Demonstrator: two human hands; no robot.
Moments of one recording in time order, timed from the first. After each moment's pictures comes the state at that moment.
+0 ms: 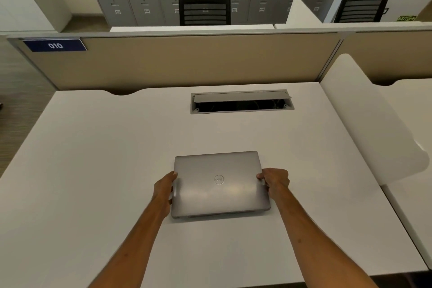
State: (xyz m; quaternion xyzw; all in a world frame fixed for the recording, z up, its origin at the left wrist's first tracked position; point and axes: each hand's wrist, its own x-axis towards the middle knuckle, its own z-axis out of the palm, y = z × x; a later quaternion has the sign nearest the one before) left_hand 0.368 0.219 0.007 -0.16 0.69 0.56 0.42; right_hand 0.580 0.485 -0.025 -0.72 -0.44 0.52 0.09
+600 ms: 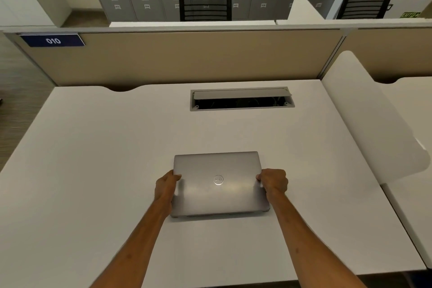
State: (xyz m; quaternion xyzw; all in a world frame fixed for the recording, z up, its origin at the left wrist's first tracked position) left_hand 0.382 0.224 0.012 -0.09 0.74 0.54 0.39; right_hand 0.583 0.466 -0.019 -0.72 -0.49 0.47 0.11
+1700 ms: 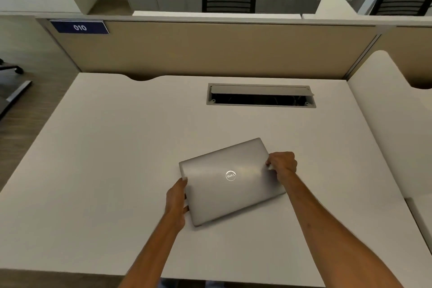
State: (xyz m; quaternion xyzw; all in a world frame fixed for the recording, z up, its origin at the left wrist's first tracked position) left_hand 0.426 0.195 0.020 -0.20 0.67 0.59 0.40; right_hand 0.538 0.504 -0.004 -0.71 -0.52 0.47 0.06
